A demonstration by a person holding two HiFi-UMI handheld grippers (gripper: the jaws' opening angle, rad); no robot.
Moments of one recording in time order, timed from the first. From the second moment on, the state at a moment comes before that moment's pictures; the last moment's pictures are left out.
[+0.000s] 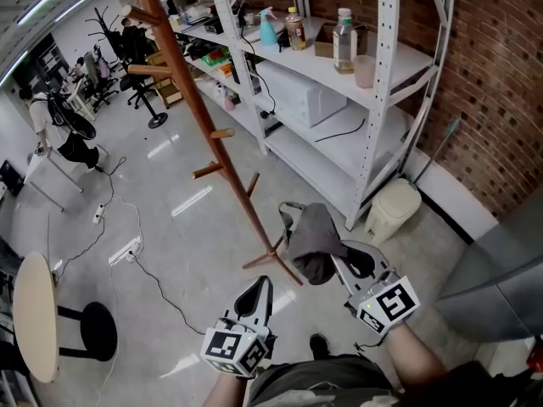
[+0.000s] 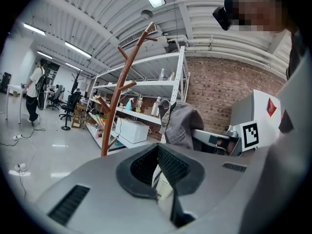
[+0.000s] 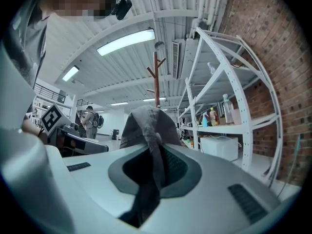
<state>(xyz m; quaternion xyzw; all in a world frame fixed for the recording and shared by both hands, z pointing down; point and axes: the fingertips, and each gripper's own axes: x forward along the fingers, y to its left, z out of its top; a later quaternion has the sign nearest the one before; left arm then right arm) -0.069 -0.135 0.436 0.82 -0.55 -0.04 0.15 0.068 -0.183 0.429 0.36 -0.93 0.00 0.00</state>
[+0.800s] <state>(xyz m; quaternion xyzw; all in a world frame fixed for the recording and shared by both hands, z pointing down) -0.088 -0.105 0.436 0.82 -0.55 -0.04 0.15 0.052 -0.150 0.430 0.36 -0.93 0.00 0.01</state>
